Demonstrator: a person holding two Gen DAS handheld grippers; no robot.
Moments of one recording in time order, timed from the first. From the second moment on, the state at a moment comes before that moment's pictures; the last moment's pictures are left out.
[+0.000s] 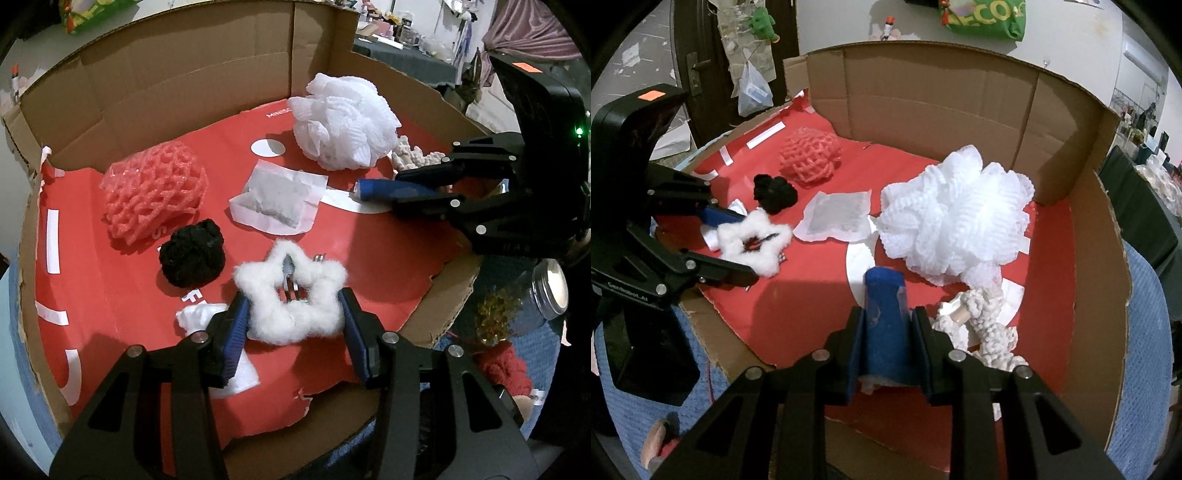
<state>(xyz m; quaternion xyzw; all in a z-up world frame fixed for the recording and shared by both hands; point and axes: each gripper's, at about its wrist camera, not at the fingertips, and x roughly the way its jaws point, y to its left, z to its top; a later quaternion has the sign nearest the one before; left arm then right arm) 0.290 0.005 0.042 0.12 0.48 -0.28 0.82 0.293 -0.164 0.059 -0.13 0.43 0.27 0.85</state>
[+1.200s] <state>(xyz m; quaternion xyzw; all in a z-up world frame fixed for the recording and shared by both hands) 0.183 0.027 0.136 0.05 0.34 -0.26 0.90 0.196 -0.199 0.158 -0.05 0.32 0.24 0.92</state>
